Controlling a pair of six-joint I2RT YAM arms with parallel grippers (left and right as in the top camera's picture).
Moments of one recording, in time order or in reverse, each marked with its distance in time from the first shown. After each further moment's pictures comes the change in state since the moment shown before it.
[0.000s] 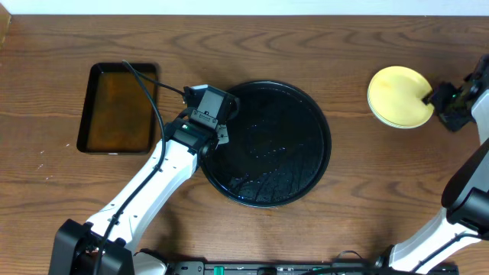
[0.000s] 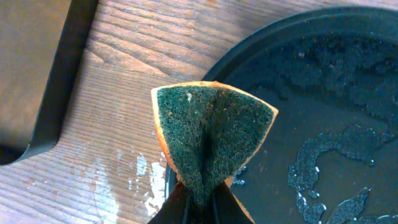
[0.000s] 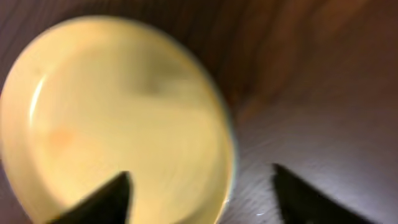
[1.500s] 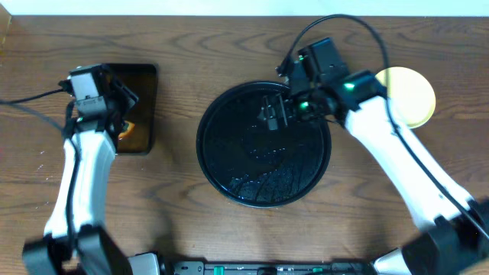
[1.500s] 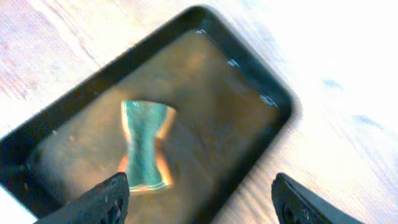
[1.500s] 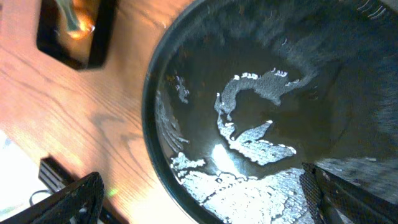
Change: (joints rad) left arm 0.682 -0.010 -0.002 0.277 0.224 0.008; right arm 0.914 -0.334 0.061 -0.257 -0.217 -0.140
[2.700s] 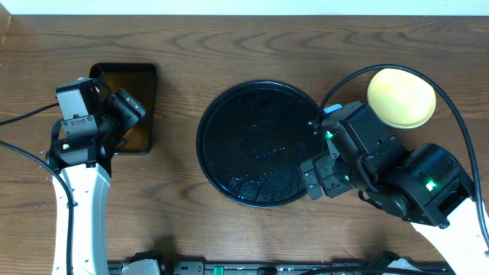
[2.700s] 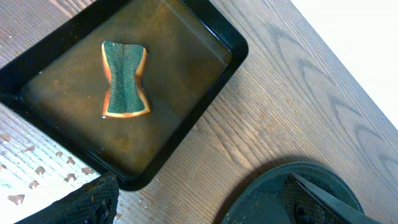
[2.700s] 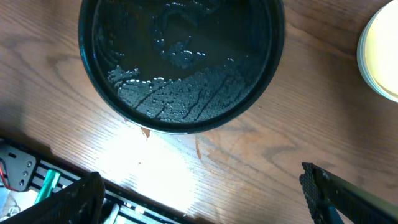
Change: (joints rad) left arm 0.000 -0.235 0.000 -0.264 0.177 0.001; right arm 0.244 -0.423 0.011 -0.484 0.483 -0.002
